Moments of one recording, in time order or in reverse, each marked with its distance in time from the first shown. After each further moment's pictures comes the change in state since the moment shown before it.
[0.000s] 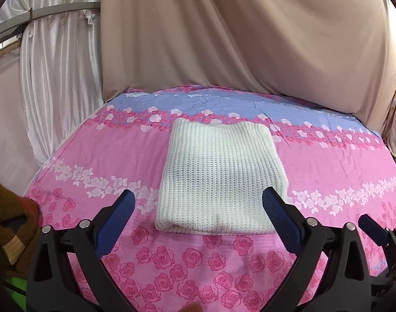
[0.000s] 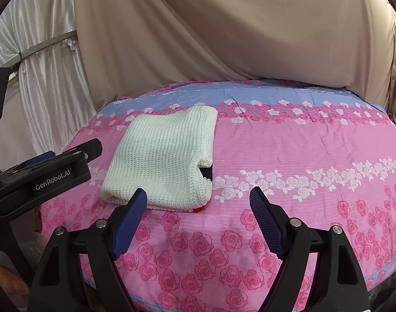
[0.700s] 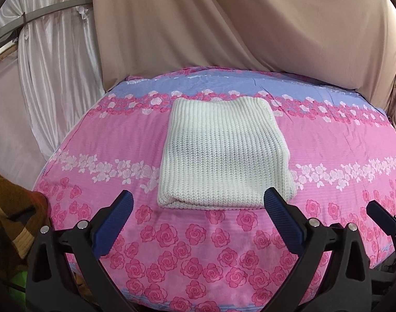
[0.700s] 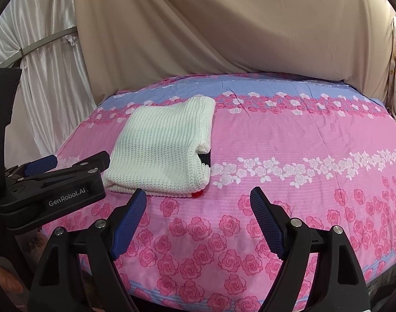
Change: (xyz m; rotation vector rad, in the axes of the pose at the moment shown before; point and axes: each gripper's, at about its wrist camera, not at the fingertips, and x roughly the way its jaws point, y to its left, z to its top) left arm -0.002 -0.013 -0.021 0.050 0.099 0.038; right arm -0.007 0.001 -0.014 0.010 0.036 -0.002
